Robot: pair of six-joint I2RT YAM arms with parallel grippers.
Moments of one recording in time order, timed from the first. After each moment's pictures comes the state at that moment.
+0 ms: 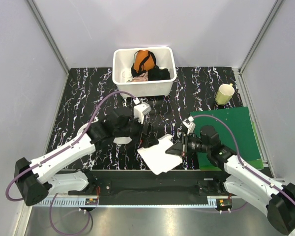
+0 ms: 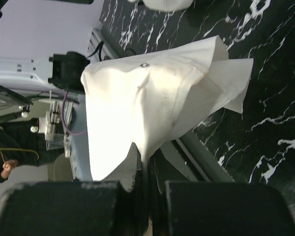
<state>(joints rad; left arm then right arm) -0.86 1.10 0.95 -0.42 0.28 -0.37 0.59 0.83 0.34 0.09 -0.65 0.79</state>
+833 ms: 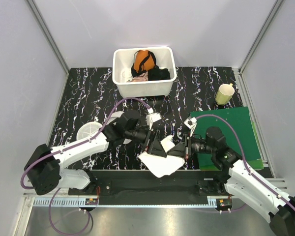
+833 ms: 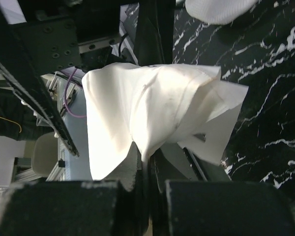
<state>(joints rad) -0.85 1.28 0.82 -0.09 0.79 -0.58 0.59 0.68 0.36 0.03 -0.75 0.66</state>
